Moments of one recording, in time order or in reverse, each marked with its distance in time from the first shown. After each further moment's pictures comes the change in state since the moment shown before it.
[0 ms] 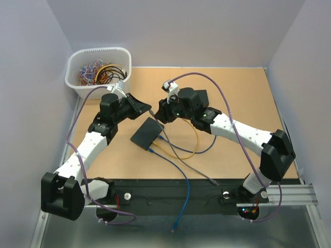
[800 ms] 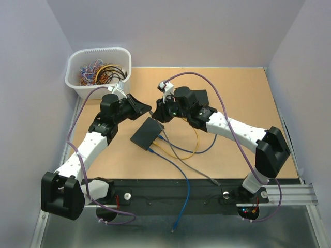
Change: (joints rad) left arm 0.000 0.003 -0.009 0.005 0.010 0.010; right arm 0.006 0.060 0.056 0.001 -0.030 0.012
